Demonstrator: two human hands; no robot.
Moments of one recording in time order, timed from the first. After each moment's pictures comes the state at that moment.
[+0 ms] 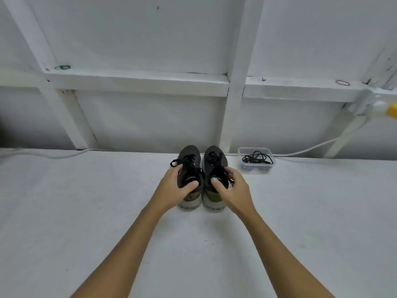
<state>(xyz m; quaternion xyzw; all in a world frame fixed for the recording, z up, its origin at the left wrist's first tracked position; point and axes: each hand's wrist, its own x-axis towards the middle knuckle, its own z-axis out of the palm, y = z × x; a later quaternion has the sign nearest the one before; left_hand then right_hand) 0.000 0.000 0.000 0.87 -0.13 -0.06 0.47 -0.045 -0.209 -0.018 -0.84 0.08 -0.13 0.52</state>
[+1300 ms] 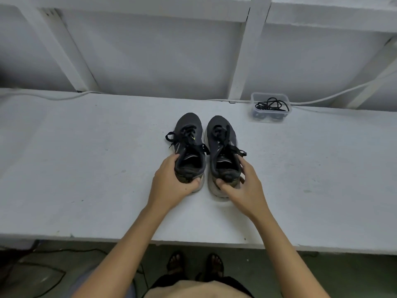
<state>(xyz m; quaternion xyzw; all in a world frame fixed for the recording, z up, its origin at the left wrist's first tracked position) -0.112 0.028 -0.058 0.88 -0.06 -0.01 0.48 -0.167 -0.185 -0.047 -0.84 0.07 -0.07 0.54</state>
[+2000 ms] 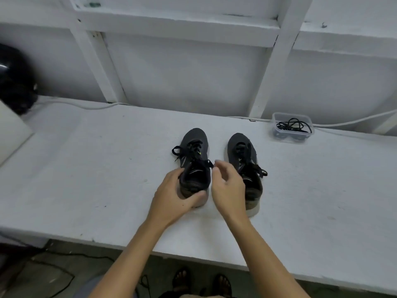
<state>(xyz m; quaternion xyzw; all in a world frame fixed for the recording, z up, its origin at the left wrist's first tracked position) -0.120 0.073 -0.045 0.87 -0.04 -0.03 0.49 -0.125 -0.085 -0.010 -0.76 0.14 -0.06 0.63</state>
